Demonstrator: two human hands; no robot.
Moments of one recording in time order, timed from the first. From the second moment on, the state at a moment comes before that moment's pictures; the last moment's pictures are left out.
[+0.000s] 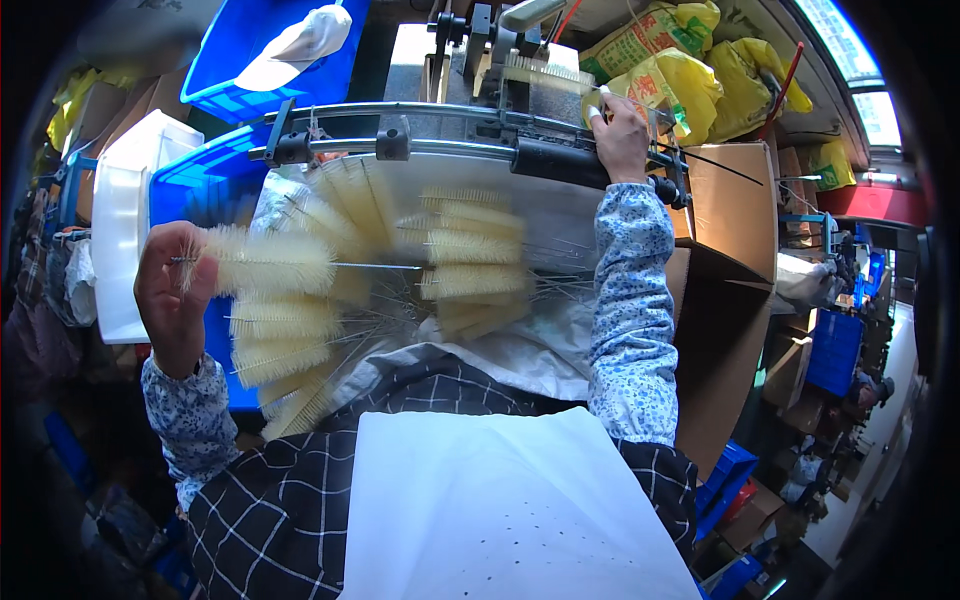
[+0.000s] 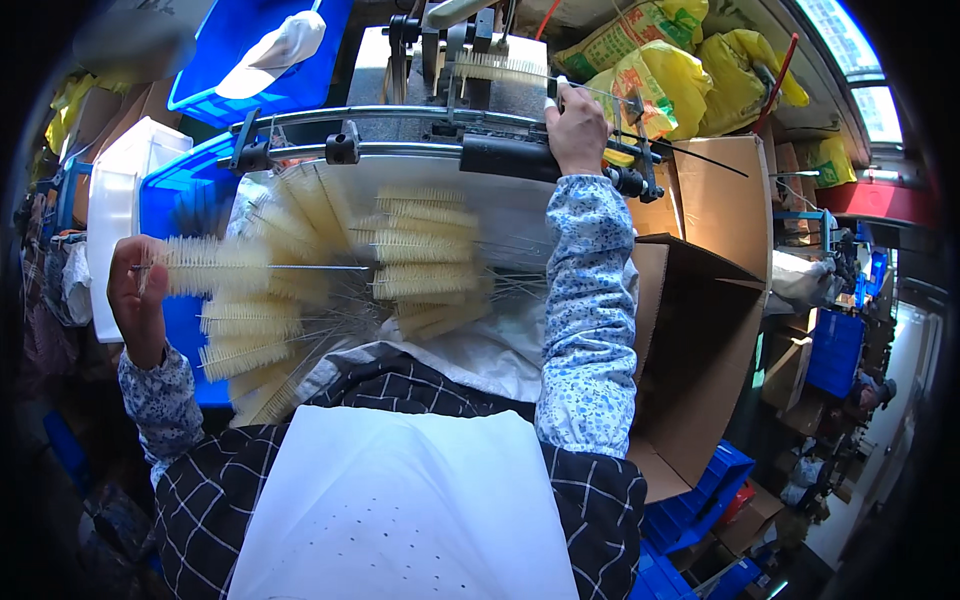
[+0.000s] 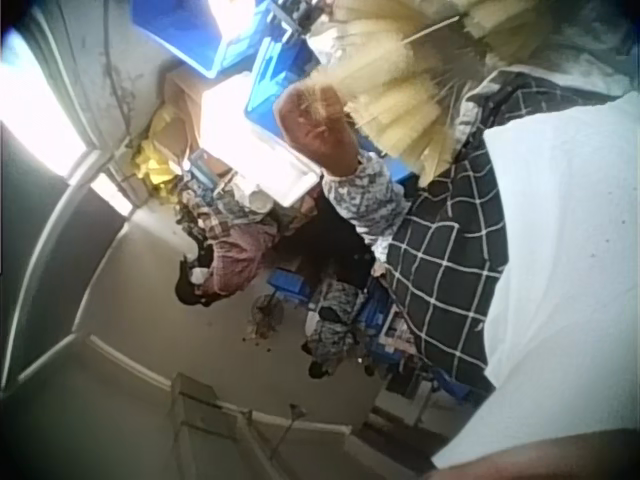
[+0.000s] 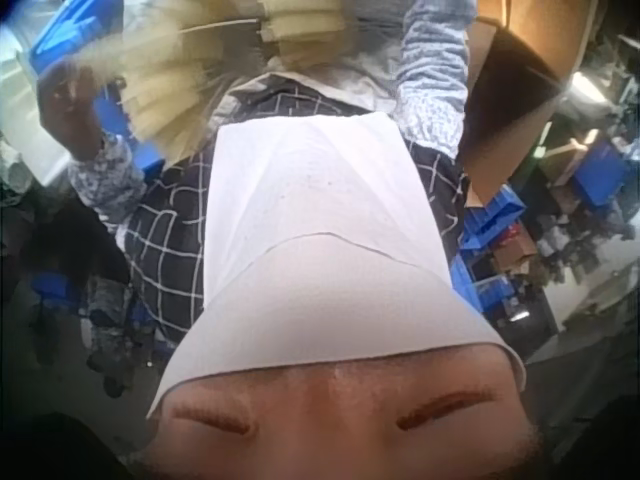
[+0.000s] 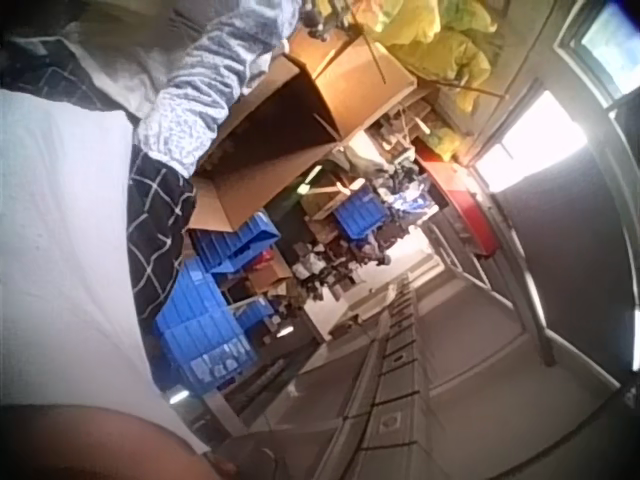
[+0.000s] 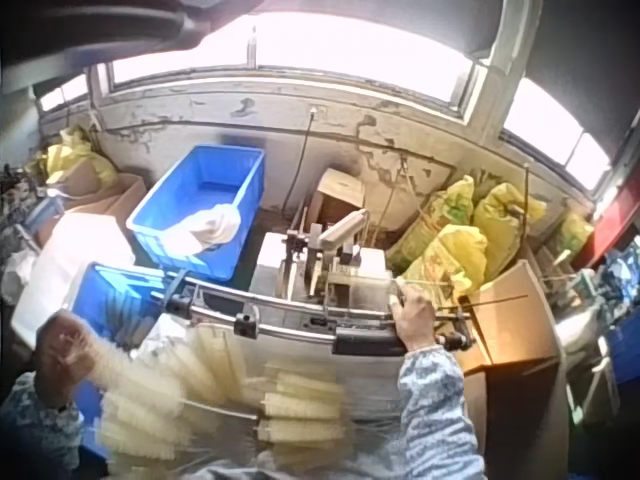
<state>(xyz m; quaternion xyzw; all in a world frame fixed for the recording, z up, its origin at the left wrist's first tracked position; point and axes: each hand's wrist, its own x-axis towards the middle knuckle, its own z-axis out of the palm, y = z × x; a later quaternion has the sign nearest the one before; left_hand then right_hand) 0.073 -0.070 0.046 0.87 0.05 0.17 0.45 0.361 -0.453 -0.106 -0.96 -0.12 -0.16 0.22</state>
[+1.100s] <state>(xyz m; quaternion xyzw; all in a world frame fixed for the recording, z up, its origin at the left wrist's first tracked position) 0.143 -0.101 0.039 0.93 -0.09 -0.13 0.34 0.299 -0.424 -0.052 -0.92 -0.27 -0.21 0.18</state>
